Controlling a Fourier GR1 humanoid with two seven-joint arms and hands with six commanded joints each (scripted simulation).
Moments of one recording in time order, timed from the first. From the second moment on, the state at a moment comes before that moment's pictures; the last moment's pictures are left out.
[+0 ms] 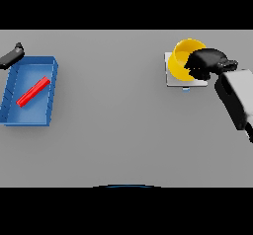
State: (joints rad) left arm -0.53 0.51 0.10 -1.22 -0.31 -0.16 0.59; right arm -0.89 -0.51 0.49 -0.68 0.68 0.33 -0.13
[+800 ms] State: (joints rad) left arm -0.53 0.51 0.11 -1.24 -0.31 -0.16 0.58; right arm -0.90 -0.53 0.50 -0.65 0.67 0.39 -0.12
